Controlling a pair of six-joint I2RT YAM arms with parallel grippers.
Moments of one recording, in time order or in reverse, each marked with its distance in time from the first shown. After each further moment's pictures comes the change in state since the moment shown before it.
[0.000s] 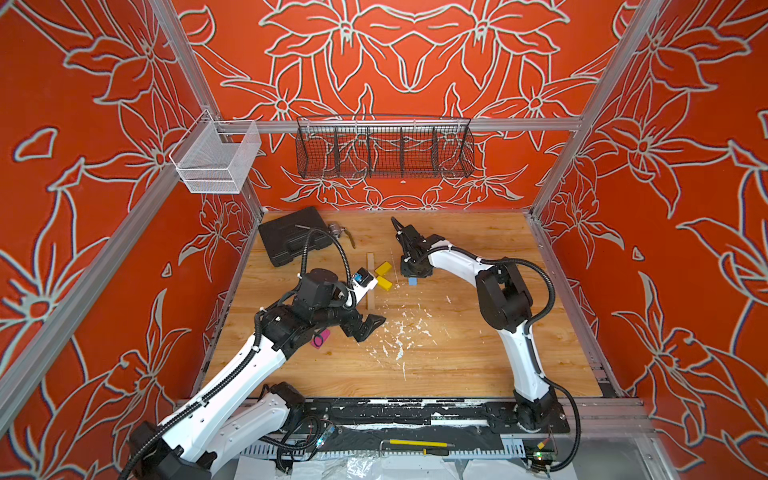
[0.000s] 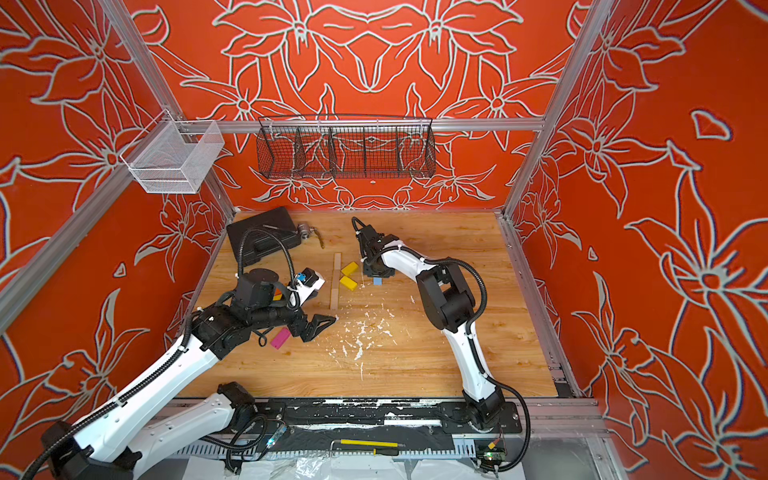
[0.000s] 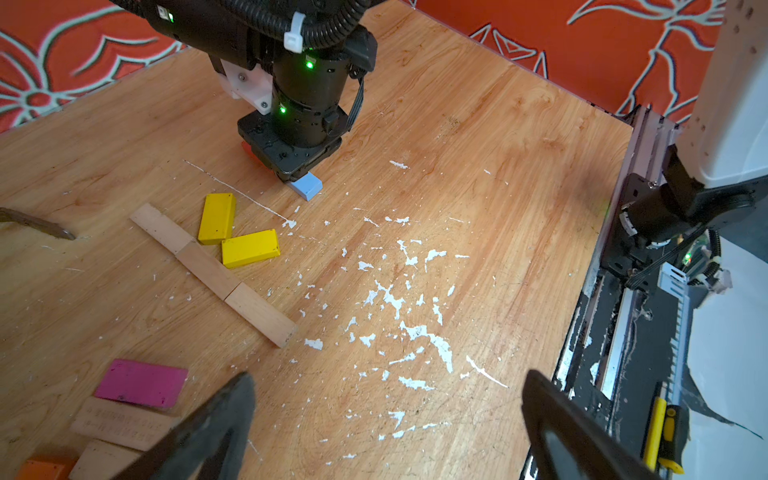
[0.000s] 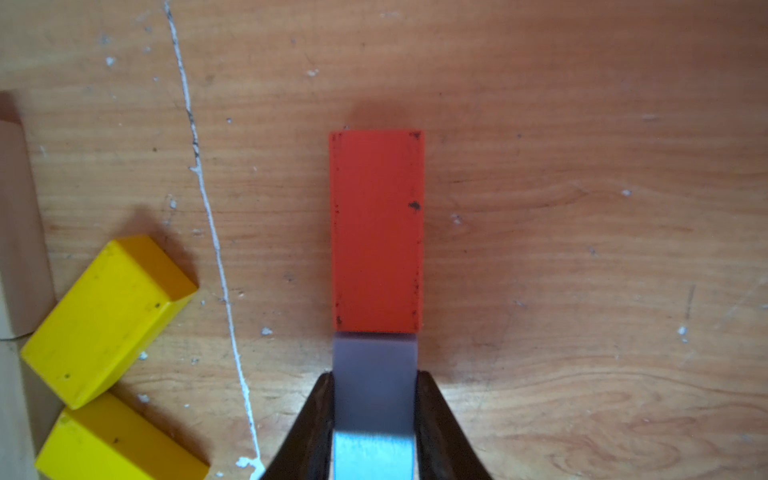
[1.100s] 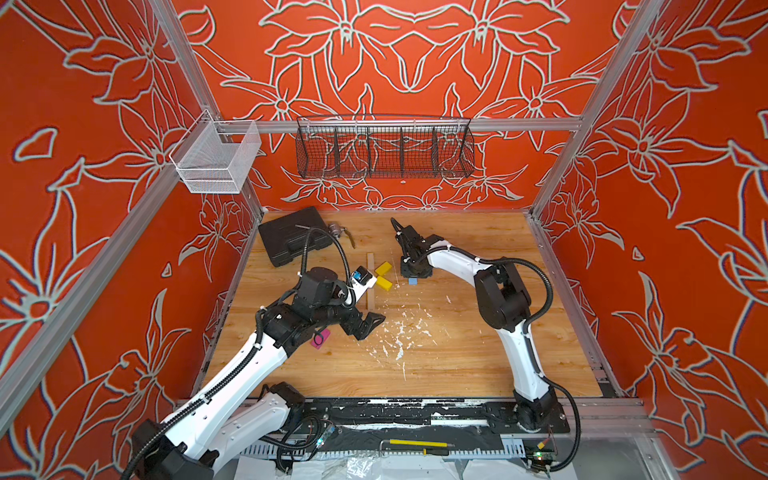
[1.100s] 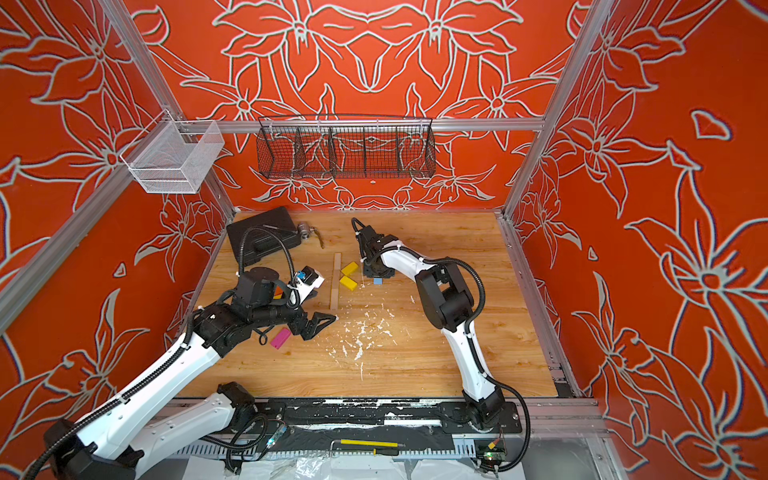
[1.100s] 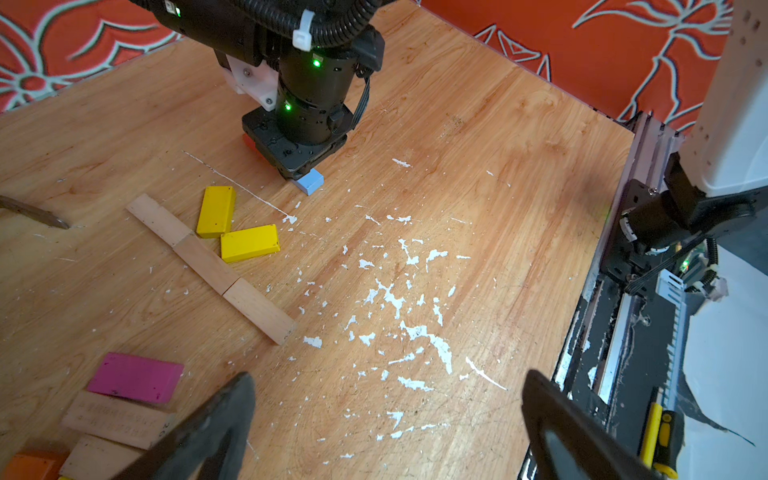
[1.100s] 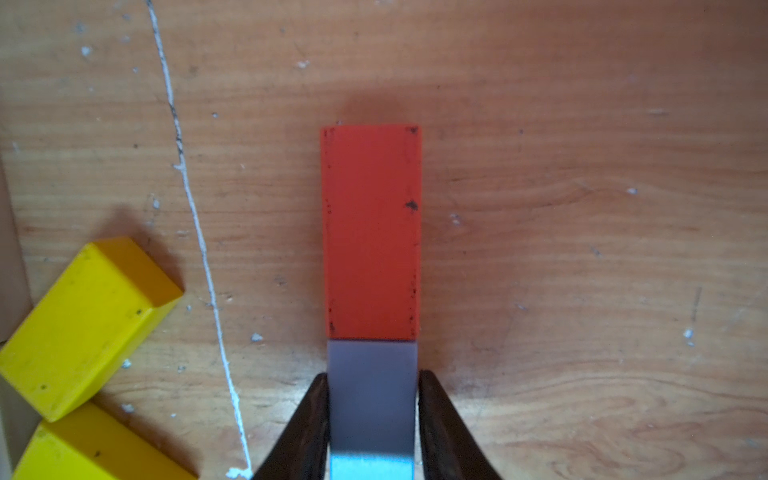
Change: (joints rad) left arm 0.019 0.013 0.000 0.004 0.015 -0.016; right arm 0.000 0.013 0.008 -0.009 0.006 0.000
